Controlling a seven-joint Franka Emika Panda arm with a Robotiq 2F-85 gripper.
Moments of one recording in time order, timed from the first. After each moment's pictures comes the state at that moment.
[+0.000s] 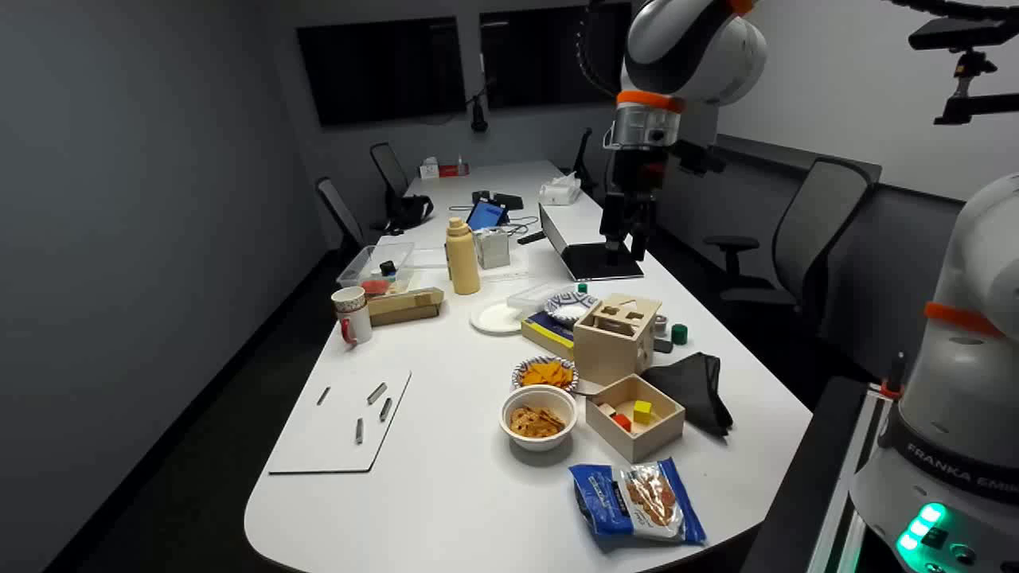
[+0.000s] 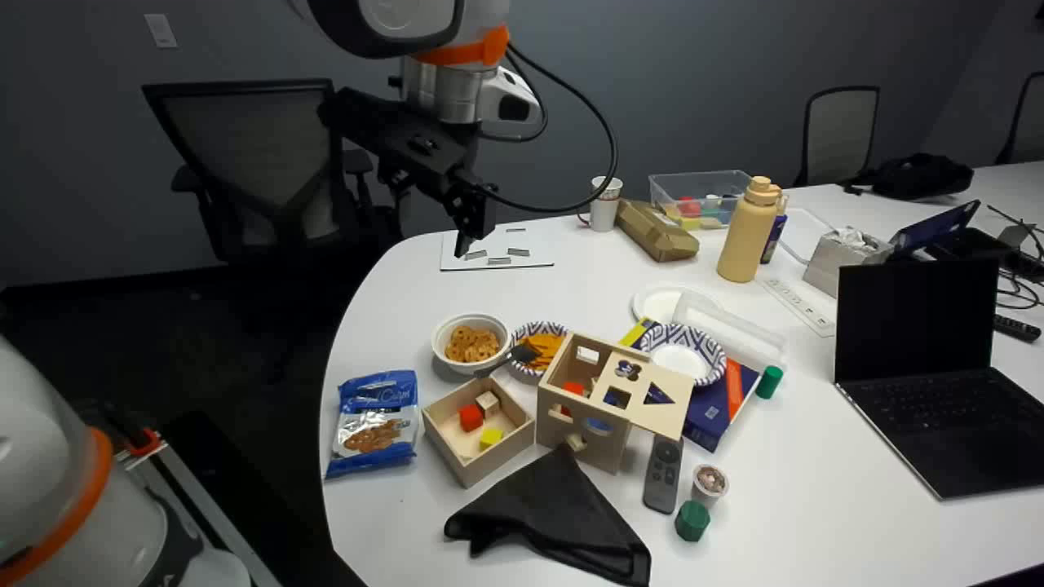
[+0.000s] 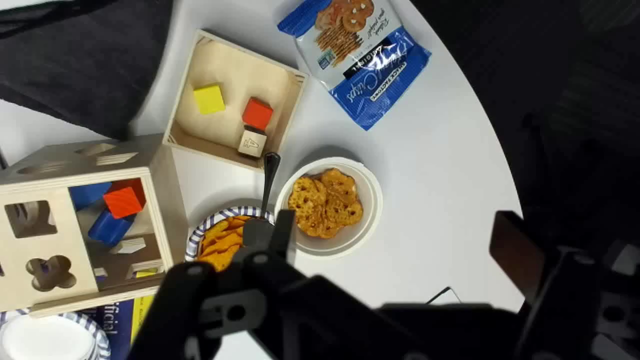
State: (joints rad) arm 0.09 -0.44 -0.17 -2.59 0.21 2.13 -0.31
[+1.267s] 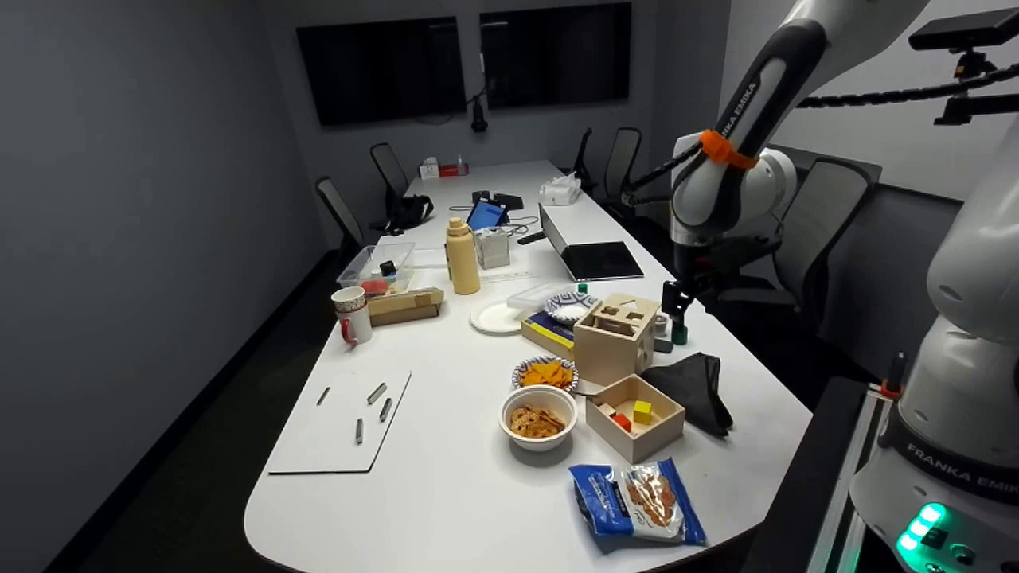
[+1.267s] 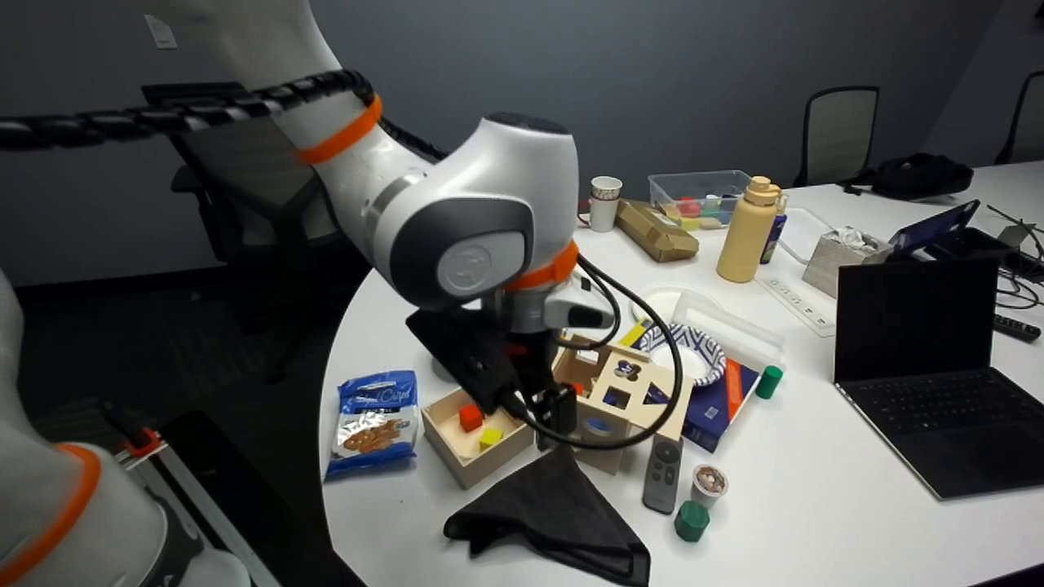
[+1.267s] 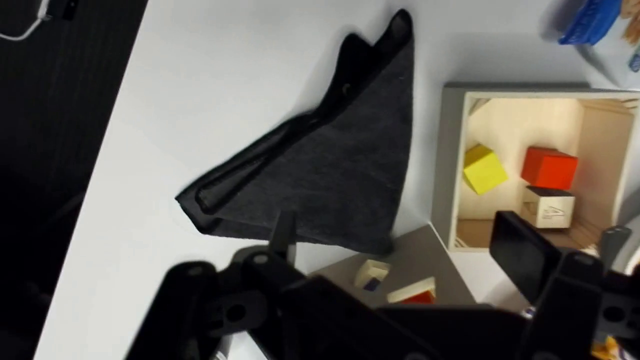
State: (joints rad) arm -0.24 -0.07 -0.18 -2.77 -0.15 2.67 -0.04
